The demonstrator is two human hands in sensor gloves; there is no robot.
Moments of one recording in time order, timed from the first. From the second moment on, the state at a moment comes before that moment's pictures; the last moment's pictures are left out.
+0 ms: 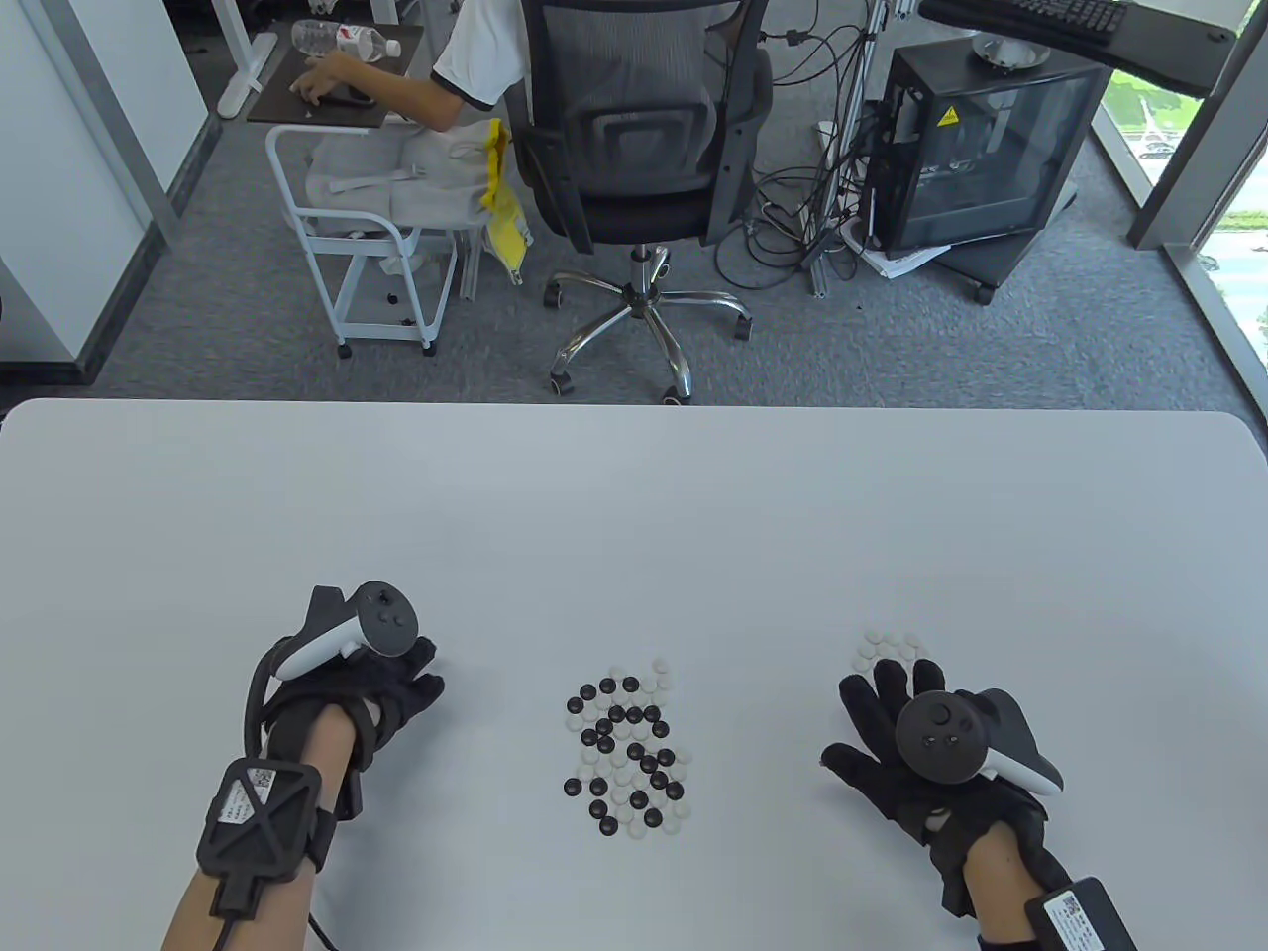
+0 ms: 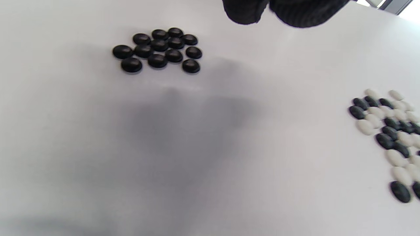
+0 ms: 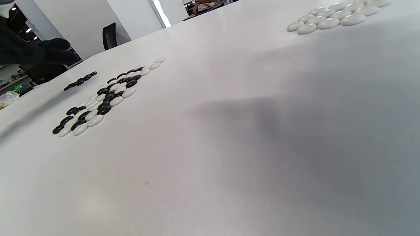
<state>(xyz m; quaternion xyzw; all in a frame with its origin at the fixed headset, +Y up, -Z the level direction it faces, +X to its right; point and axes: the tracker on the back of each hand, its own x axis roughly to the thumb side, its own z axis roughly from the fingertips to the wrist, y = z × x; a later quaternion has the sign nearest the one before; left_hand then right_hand) -0.266 -0.722 -0.348 -0.34 -0.05 0.09 0.93 0.241 -0.751 -0.276 0.21 0.18 0.94 0.18</state>
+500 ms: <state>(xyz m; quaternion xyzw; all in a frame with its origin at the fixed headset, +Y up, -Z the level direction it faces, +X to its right) -0.143 -0.738 -0.285 -0.40 -0.26 -0.03 0.88 0.240 -0.751 -0.276 0.21 0.18 0.94 0.18</state>
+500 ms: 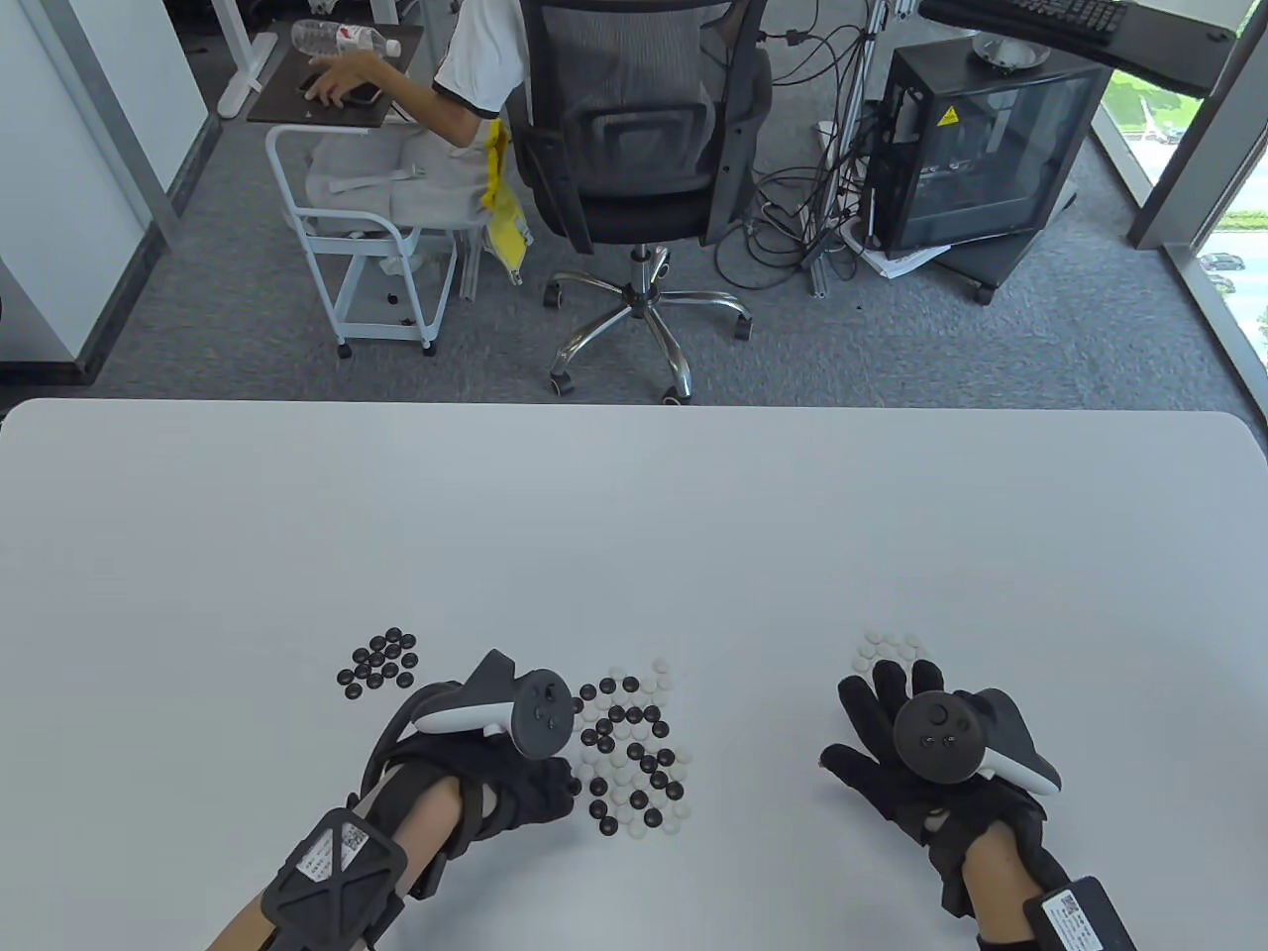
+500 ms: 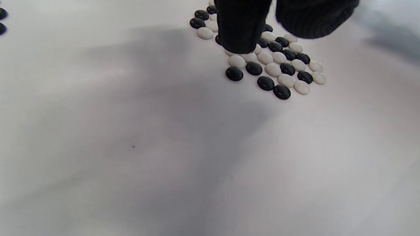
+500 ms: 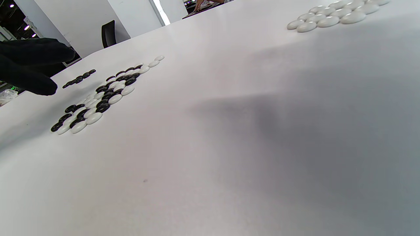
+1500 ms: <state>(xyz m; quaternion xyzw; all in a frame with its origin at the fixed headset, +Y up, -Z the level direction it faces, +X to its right) -0.320 -0.770 -0.325 -0.40 0.00 0.09 0.91 0.238 -0.752 -0.276 0.21 0.19 0.94 0.17</state>
